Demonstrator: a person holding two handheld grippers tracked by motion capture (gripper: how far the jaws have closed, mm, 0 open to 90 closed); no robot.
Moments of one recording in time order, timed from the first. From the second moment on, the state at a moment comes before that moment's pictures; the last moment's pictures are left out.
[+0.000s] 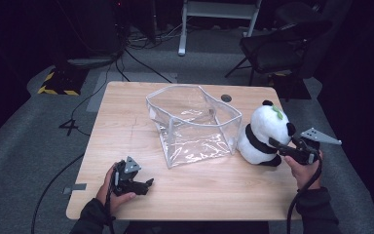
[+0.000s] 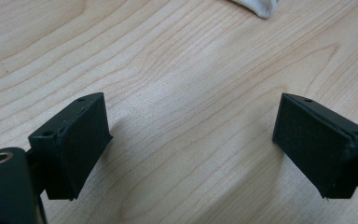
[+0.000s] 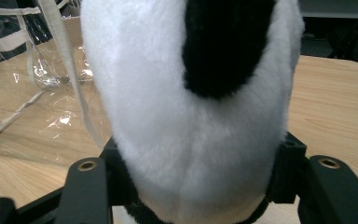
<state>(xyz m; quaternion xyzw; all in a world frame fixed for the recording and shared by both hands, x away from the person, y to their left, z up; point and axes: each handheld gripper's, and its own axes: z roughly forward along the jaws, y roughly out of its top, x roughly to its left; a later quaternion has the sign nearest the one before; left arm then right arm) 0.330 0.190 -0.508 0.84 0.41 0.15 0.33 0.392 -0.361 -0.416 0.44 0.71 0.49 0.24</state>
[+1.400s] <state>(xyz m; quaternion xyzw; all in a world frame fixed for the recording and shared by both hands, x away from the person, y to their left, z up) 0.330 0.190 -0.508 0.84 0.41 0.15 0.33 0.376 -0.364 -0.393 0.41 0.70 0.52 0.27</state>
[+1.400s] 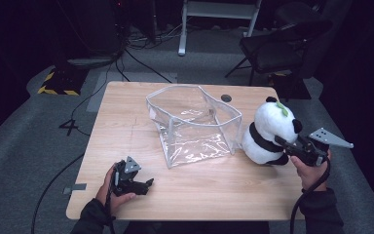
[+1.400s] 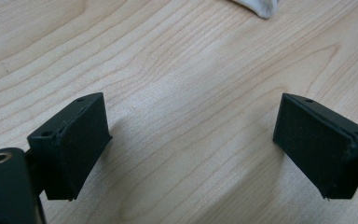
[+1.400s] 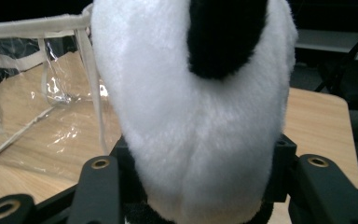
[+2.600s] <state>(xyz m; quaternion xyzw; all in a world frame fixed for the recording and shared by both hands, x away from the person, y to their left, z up) 0.330 0.190 -0.508 0.84 0.41 0.15 0.33 0.385 -0.362 -0.284 0.37 0.66 0.55 0.36</state>
